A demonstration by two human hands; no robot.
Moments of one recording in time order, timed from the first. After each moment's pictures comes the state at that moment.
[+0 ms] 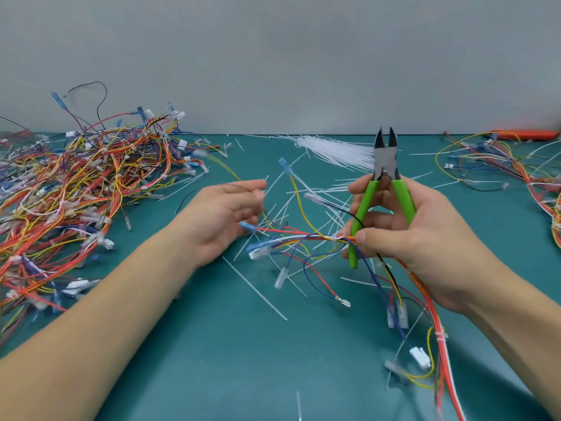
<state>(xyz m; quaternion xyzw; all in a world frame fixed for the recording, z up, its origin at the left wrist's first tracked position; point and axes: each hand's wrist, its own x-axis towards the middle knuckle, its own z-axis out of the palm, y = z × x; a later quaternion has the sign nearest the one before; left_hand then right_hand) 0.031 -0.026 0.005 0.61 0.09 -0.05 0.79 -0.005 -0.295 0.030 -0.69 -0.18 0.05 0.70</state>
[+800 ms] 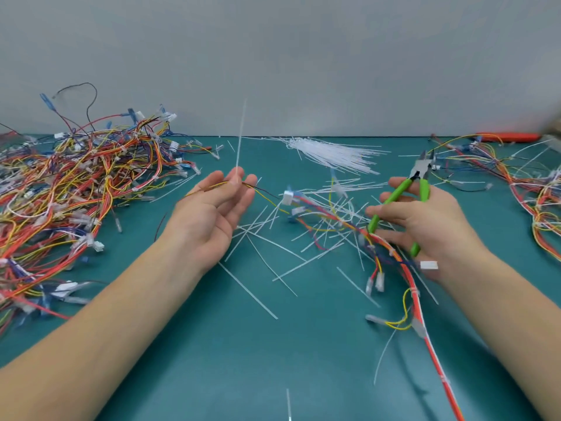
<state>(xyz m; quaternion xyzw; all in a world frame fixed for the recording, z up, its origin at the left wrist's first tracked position) 0.022 -0.041 0.009 0.36 0.12 0.08 0.92 0.038 -0.317 0.017 -0.65 0.11 -0.03 0.75</state>
